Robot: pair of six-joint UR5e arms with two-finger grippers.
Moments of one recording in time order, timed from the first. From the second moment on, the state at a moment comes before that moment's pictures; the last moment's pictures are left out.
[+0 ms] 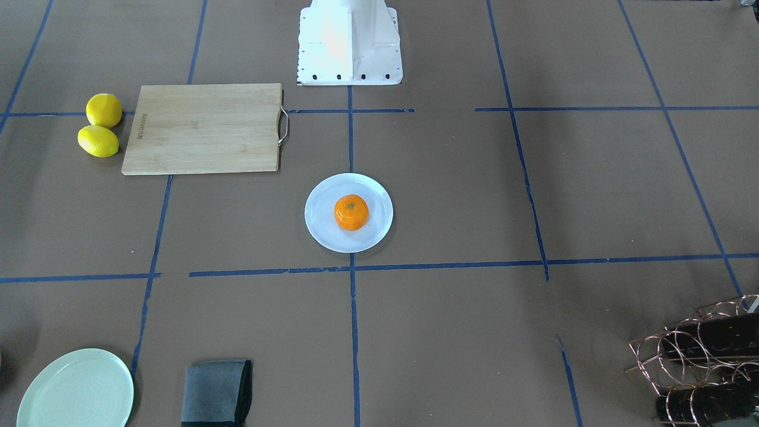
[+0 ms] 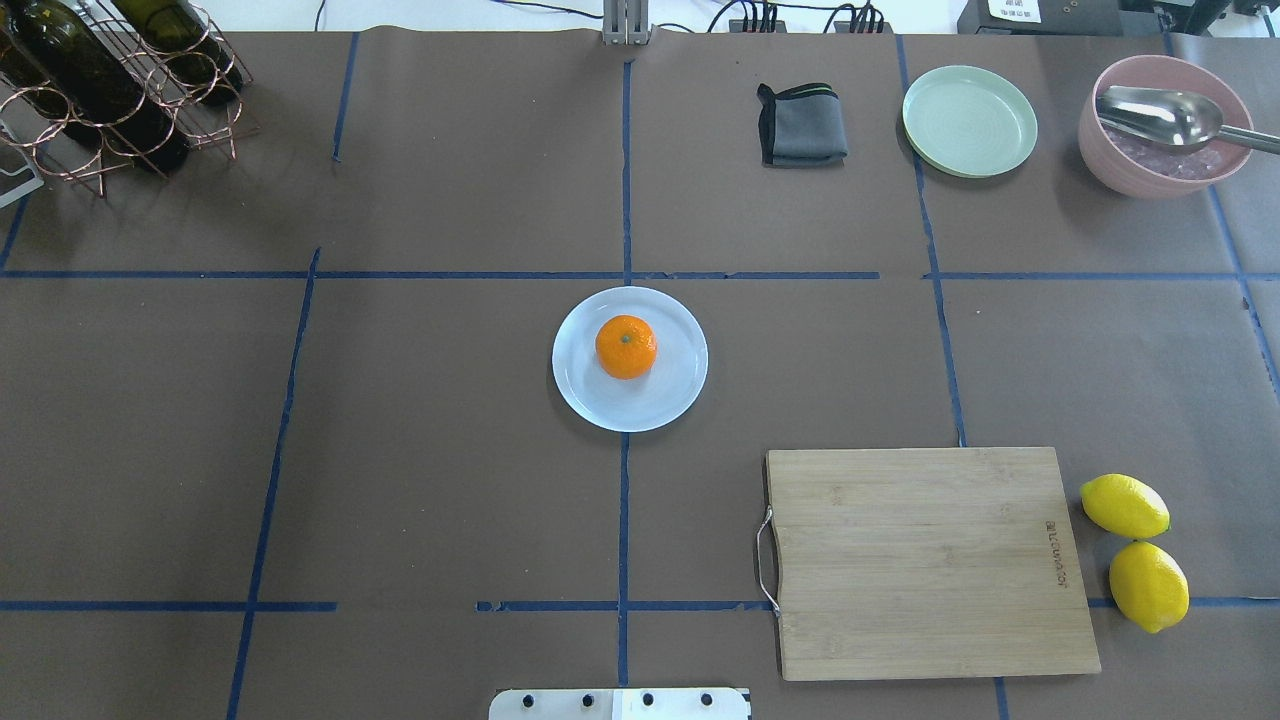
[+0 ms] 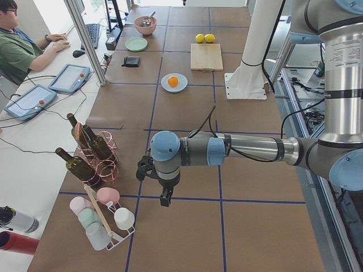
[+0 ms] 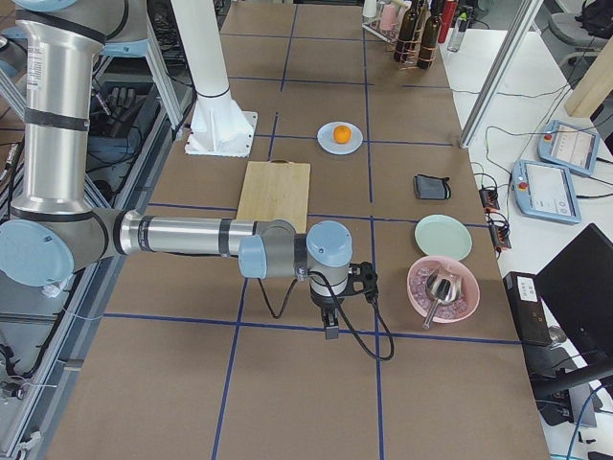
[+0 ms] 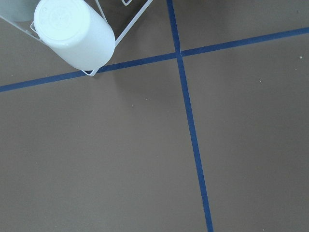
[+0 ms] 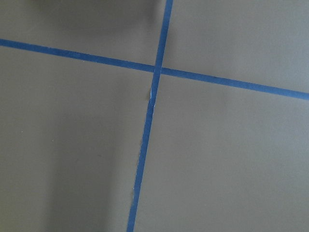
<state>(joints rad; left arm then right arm) -1.63 -1.45 -1.76 -1.45 -2.33 0.26 1.55 -1.72 1.72 -1.49 2.29 -0.08</state>
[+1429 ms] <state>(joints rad) -1.63 -1.46 -1.77 -1.45 -2.33 0.26 1.55 -1.73 1.72 -1.48 2.28 -0.07</state>
